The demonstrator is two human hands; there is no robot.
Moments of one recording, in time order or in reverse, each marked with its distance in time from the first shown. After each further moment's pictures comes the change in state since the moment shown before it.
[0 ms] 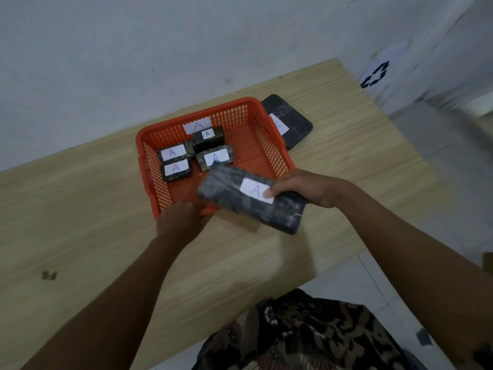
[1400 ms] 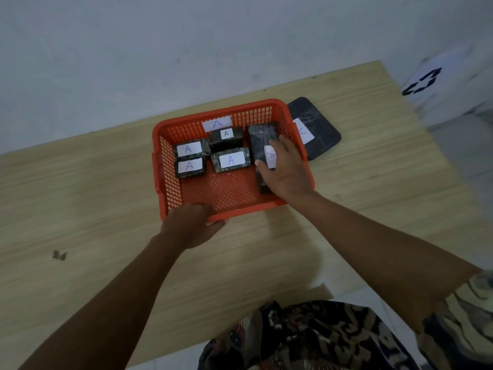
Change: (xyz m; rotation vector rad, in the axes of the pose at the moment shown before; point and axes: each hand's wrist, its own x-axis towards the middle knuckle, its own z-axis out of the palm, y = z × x) left_hand 0.008 -0.004 0.003 -0.060 -0.144 -0.001; right_hand 0.113 -0.009 0.013 -0.535 0.789 -0.457
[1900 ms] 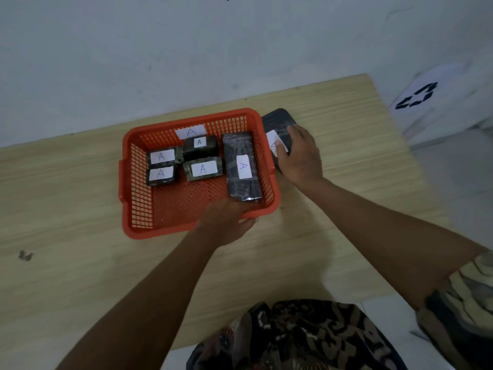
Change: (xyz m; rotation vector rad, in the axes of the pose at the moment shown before) left_hand 0.069 0.137 0.011 -0.037 0.047 0.094; right_hand 0.068 0.080 -0.063 -0.030 0.080 -0.014
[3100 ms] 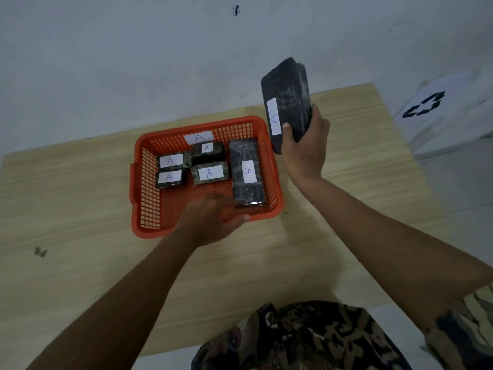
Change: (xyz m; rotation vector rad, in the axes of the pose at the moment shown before) left_hand -0.018 -0.026 -0.026 -0.027 0.109 -0.021; right_hand -0.001 -0.051 -0.032 0.344 0.264 0.153
